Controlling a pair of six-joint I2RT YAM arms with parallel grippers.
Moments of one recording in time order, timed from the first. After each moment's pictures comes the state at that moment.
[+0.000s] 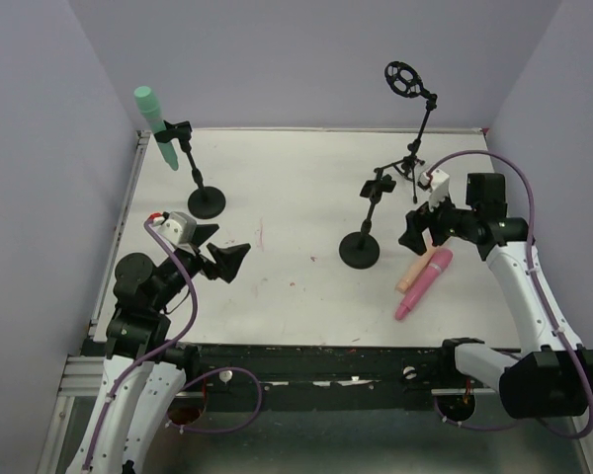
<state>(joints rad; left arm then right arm) -0.21 0.41 0.61 -0.18 0.46 -0.21 0.03 1.12 1.01 -0.69 -0.62 -0.50</state>
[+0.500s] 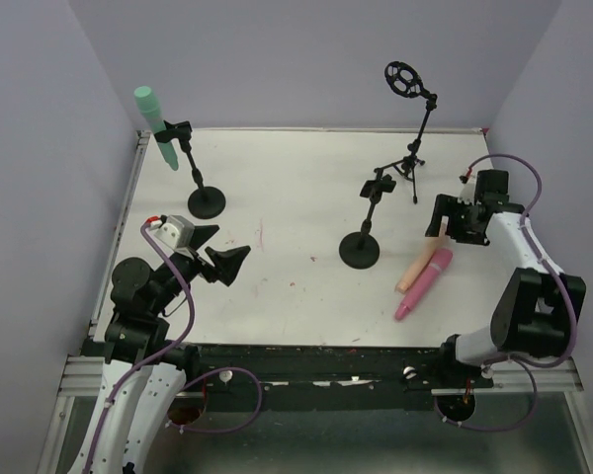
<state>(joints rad) -0.21 0.39 0.61 -0.18 0.48 -0.22 -0.19 1.39 1.01 -0.61 -0.24 -0.04</state>
